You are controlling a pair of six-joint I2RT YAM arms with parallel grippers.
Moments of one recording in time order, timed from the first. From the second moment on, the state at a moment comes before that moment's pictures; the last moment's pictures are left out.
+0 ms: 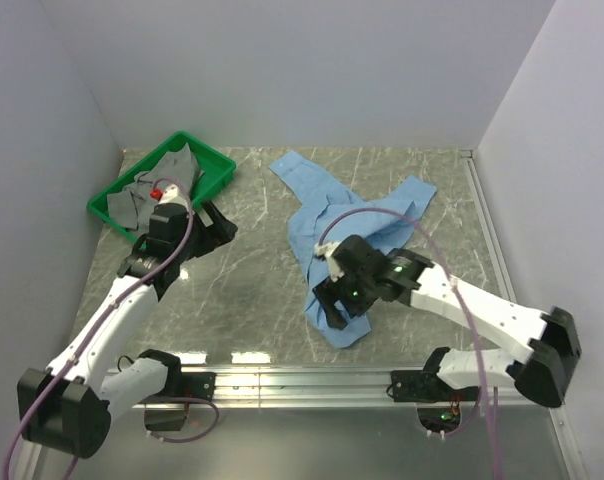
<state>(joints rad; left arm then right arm) -0.27 0.99 0.78 -0.31 -0.01 -0.67 0.91 1.23 0.99 -0.89 -0.12 0.22</state>
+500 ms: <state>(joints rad) -0.43 1.21 1.00 -0.28 0.04 -0.55 0.17 0.87 0.72 -0.43 -0.18 0.68</state>
